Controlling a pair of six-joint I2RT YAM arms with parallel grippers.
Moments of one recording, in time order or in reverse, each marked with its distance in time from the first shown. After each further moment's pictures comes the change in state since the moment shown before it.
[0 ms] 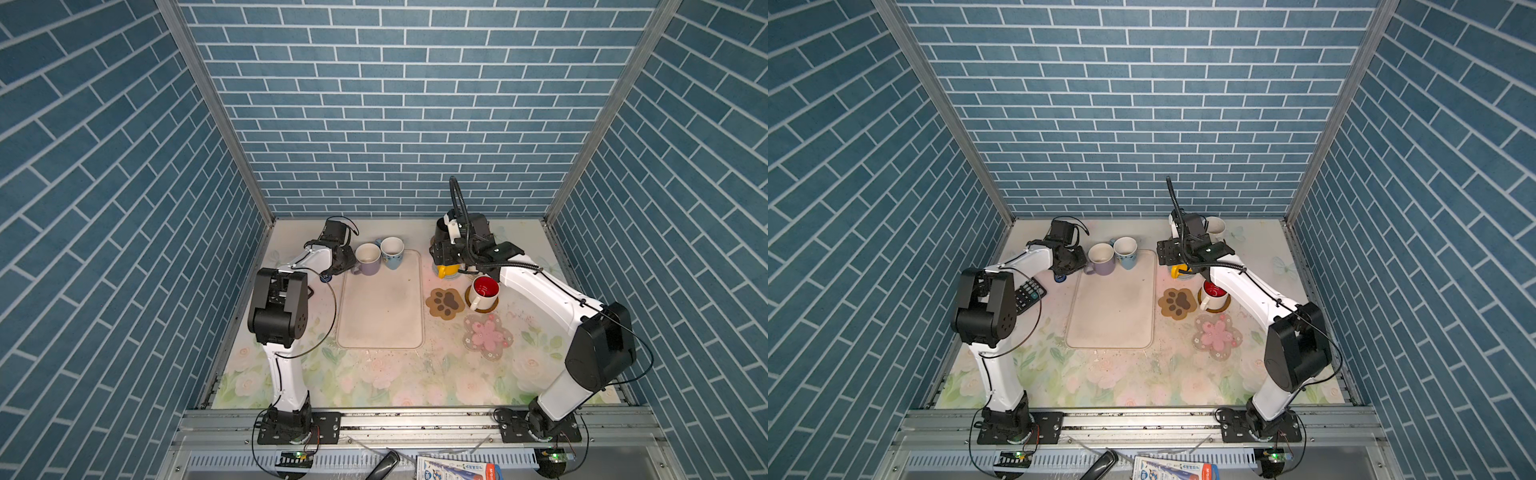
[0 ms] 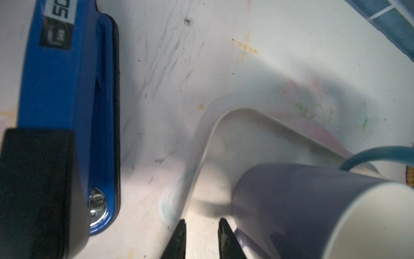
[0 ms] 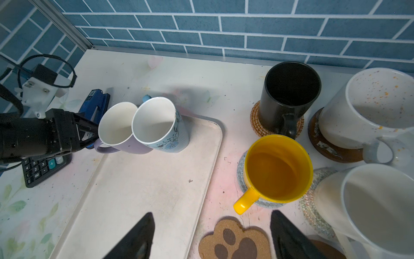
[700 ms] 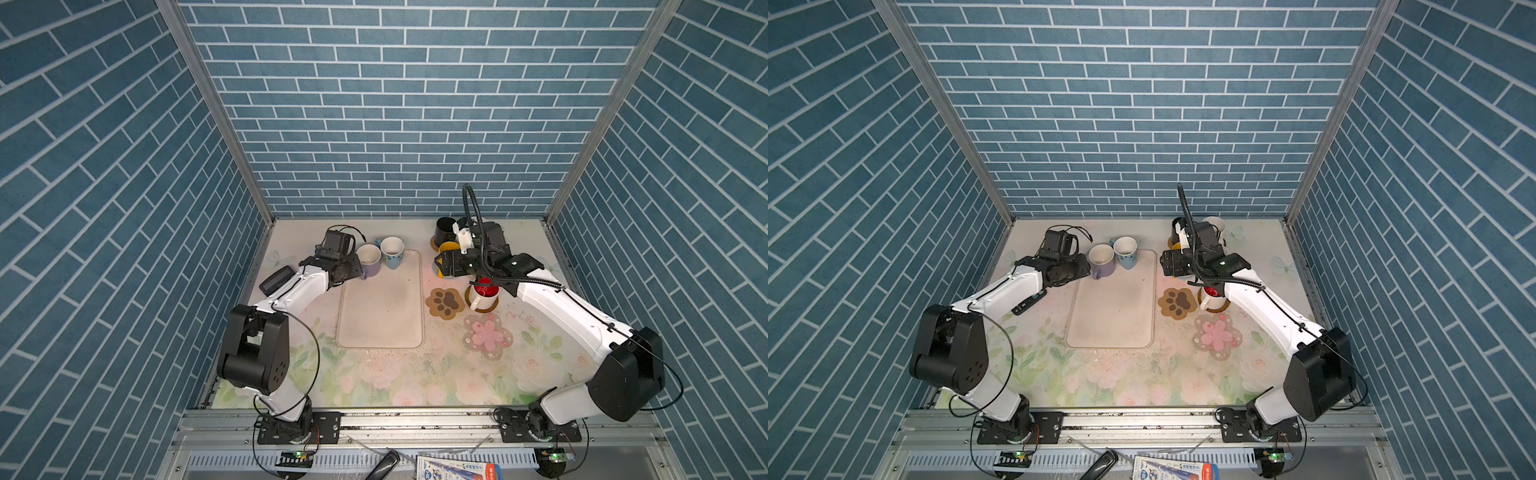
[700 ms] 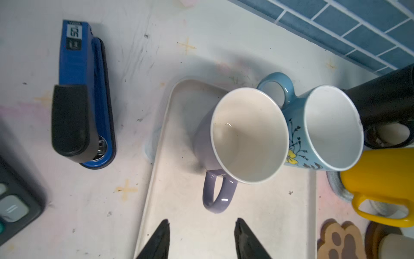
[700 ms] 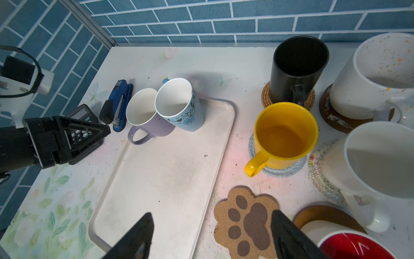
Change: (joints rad) left arm -0.109 -0.346 -0.244 0.061 -0.043 0.086; right arm 0.000 -0.168 -0.125 -0.038 -0.085 0.065
